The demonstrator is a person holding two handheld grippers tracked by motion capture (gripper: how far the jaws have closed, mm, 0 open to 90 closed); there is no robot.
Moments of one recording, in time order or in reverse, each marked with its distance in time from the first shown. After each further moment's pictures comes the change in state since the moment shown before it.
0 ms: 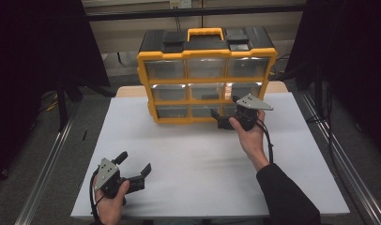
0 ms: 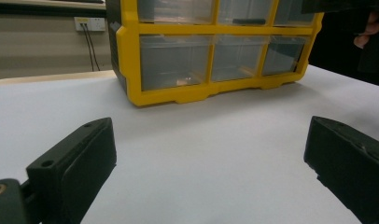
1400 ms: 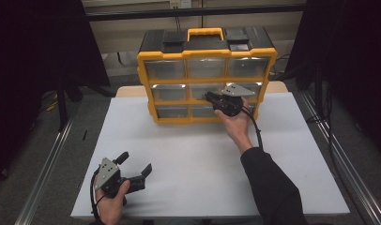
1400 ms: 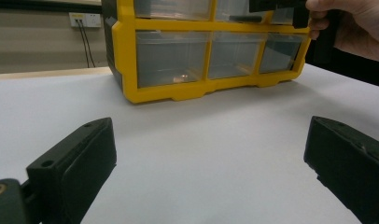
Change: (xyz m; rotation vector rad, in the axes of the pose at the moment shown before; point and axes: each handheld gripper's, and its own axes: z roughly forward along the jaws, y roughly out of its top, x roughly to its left) left arm 0.001 -0.001 0.001 0.012 -0.016 -0.010; right arm -0.005 0.010 0.058 0.040 0.076 -0.072
